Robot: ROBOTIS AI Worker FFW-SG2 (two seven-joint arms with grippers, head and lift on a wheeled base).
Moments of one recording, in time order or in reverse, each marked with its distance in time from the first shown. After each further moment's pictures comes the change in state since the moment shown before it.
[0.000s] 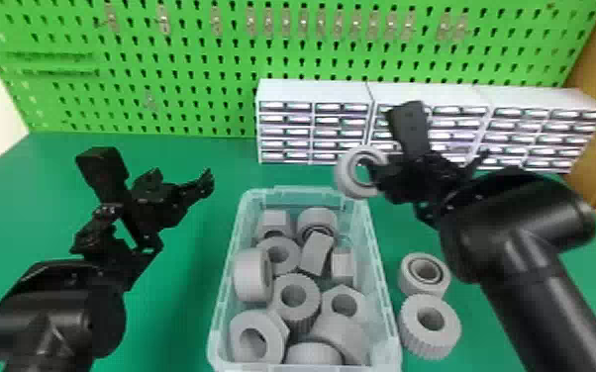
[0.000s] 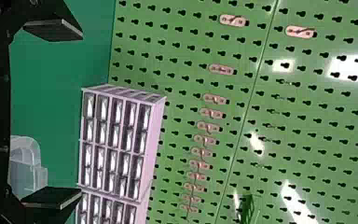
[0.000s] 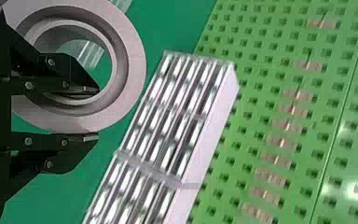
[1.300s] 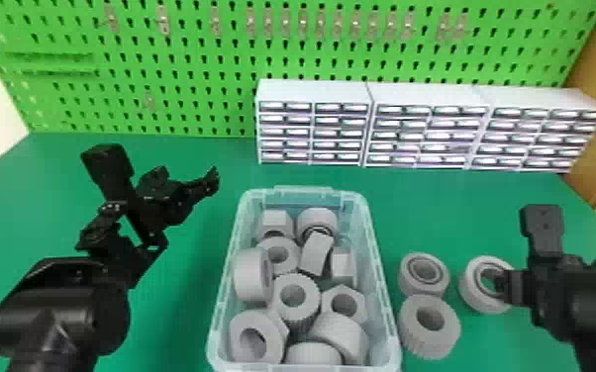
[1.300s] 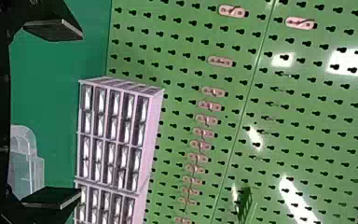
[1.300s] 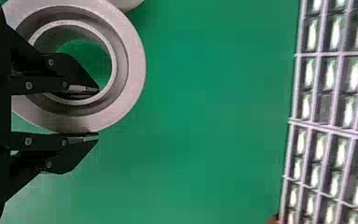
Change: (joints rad) left arm -0.009 0.000 -0.017 0.000 0.008 0.000 -0.005; right arm 0.248 0.068 -0.465 -0.066 0.102 0.382 -0.067
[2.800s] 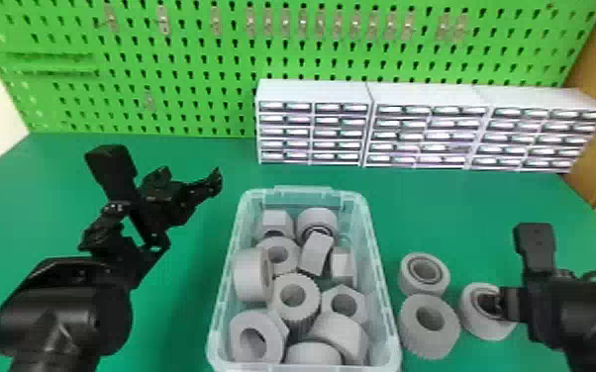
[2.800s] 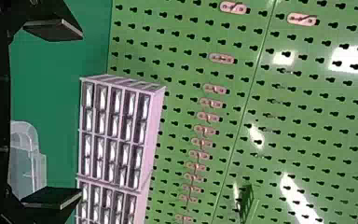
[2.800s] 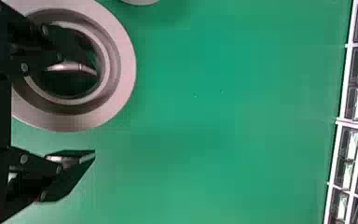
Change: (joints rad) left arm 0.000 -0.001 -0.007 0.000 -0.003 0.002 -0.001; right arm -0.001 0.004 -0.005 0.083 0.006 -0.004 0.000
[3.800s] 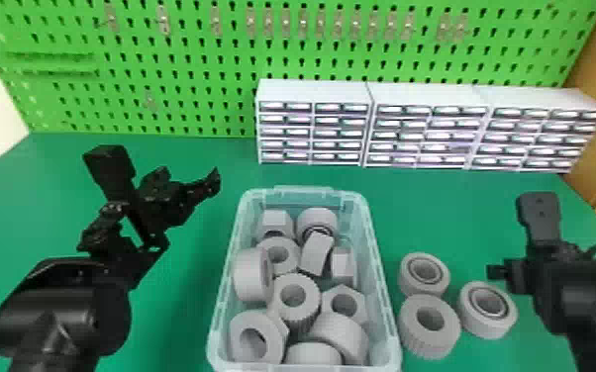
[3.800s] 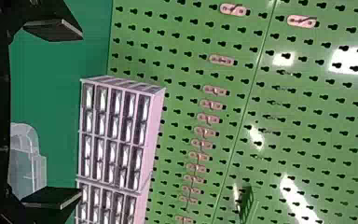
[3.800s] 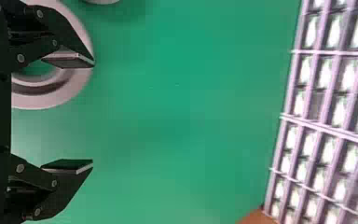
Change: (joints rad) left arm 0.002 0.000 0.004 0.000 0.000 0.000 0.001; right arm -0.016 -0.025 0.058 -0.107 0.057 -0.005 0.001
